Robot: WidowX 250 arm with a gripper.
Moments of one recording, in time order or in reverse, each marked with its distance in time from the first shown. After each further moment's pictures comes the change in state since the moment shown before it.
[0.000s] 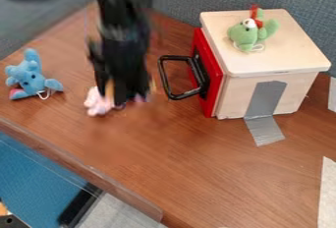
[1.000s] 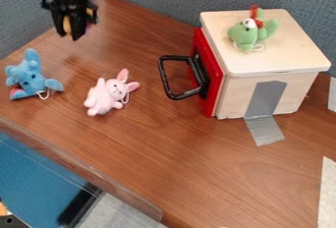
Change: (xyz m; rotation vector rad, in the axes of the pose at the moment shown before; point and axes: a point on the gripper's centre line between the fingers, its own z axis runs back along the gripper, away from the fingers) arm 0.058 0.184 -0.069 0.038 0.080 0.349
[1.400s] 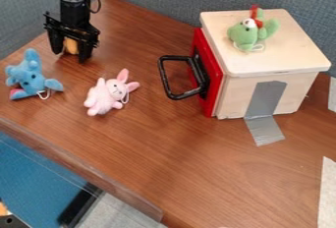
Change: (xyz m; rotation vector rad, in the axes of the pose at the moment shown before) arm 0.001 0.000 -0.035 0.049 0.068 -0.016
